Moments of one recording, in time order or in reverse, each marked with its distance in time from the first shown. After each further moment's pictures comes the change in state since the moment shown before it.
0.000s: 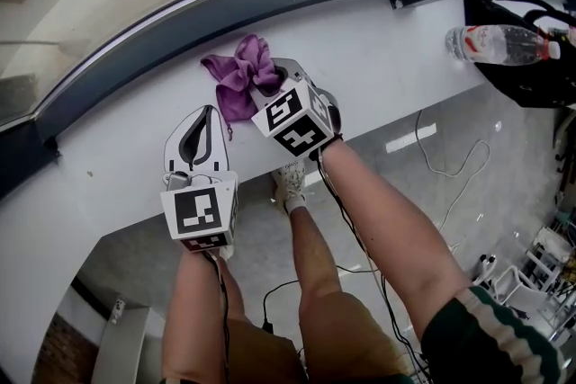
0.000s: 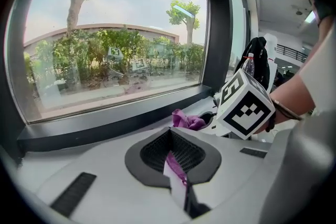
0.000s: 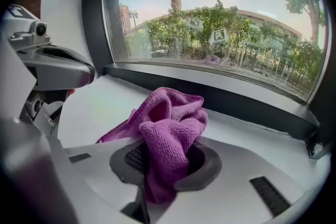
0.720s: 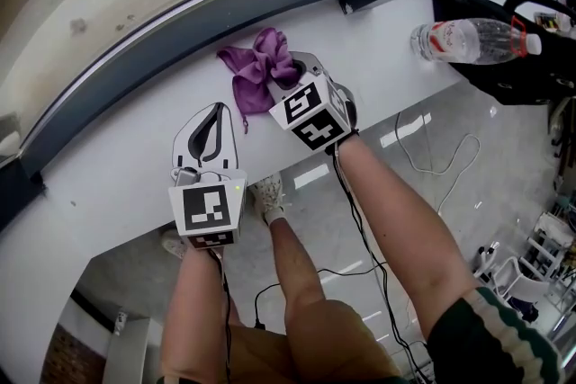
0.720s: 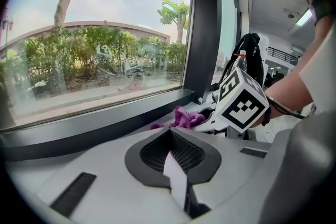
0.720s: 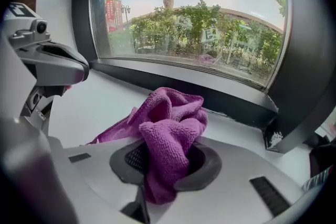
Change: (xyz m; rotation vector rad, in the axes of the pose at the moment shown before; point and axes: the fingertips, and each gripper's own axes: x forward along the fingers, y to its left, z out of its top) left arm 0.068 -0.100 0.041 0.039 -0.002 -0.107; right arm -0.056 -0.125 -0.058 0.015 0.039 -0.104
